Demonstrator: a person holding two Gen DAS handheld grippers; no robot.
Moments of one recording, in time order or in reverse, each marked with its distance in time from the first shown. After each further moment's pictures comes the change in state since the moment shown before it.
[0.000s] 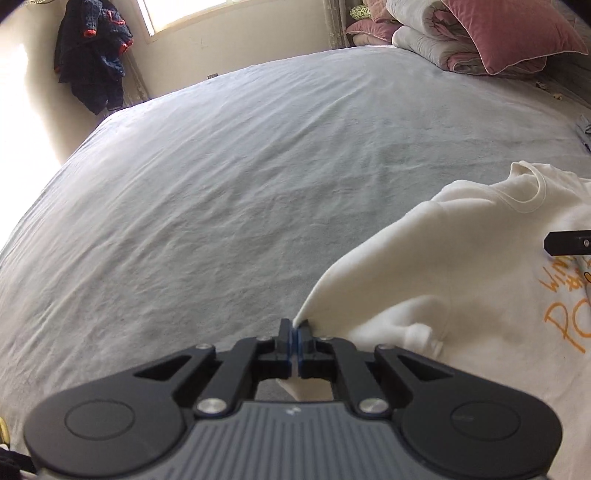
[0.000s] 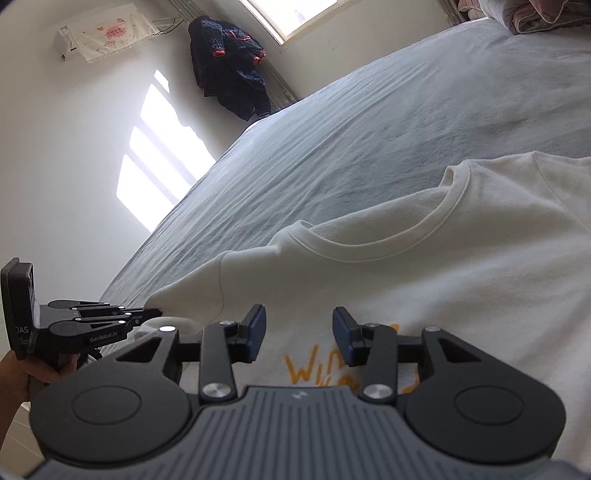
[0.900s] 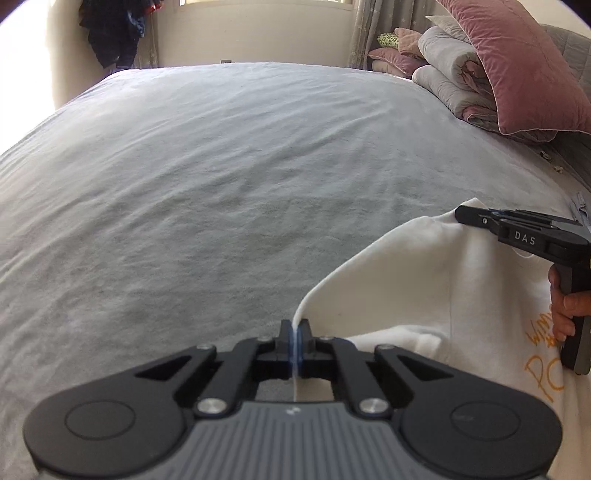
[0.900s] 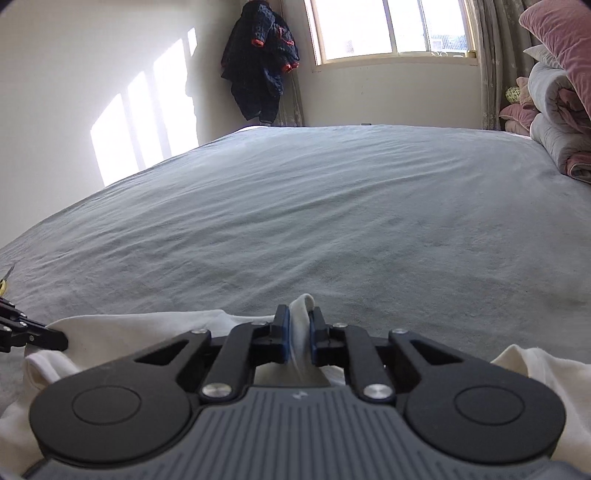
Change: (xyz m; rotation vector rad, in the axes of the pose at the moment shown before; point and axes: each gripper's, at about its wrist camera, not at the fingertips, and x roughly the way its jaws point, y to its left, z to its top) left arm 0.007 0.032 0.006 -0.138 -0.057 -0.076; right arm 0.110 0.034 0.047 -0.421 -0.121 -0.212
